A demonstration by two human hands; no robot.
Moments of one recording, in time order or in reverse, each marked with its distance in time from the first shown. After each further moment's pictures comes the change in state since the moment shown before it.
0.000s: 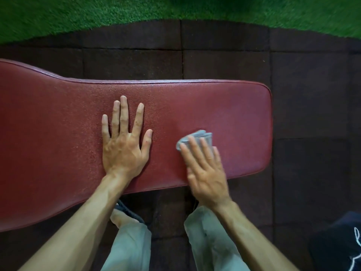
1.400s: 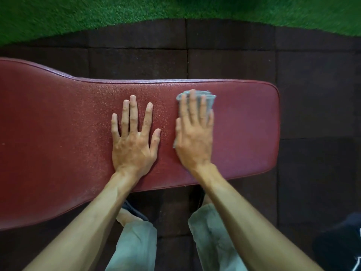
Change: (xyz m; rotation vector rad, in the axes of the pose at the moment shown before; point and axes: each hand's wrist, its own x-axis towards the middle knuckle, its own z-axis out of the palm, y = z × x) left_hand 0.001 -0.001 -0.001 -0.008 -0.012 0.016; right_hand 0.109 -0.044 -0.003 -0.001 0.179 0.259
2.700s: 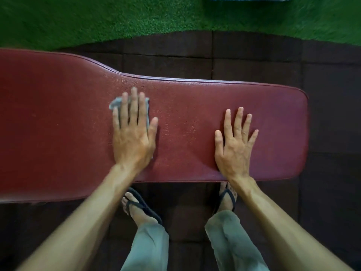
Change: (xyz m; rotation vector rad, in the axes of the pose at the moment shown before) left_hand -0.013 -0.058 -0.028 -0.028 0.000 -0.148; right_hand -0.037 0.032 0.000 0.079 -0.090 0.077
